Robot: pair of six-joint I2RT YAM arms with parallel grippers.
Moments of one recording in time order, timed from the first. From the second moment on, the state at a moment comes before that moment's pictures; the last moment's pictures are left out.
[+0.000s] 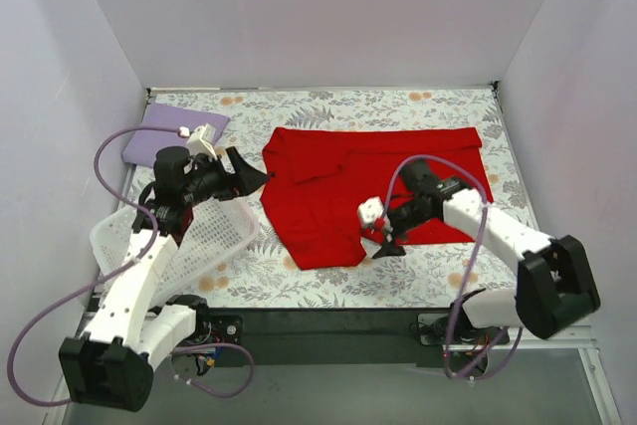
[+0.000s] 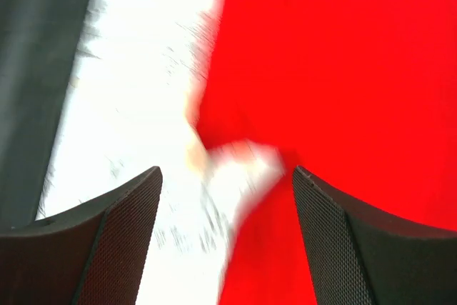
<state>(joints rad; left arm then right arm) -0.14 0.98 0.81 -0.26 0.51 -0.52 0.39 1.37 0.87 -0.82 -0.94 -1.30</state>
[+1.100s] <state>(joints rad) -0.14 0.57 0.71 -0.54 0.46 -0.59 0.78 1.58 1.03 -0.37 -0.44 -0.72</state>
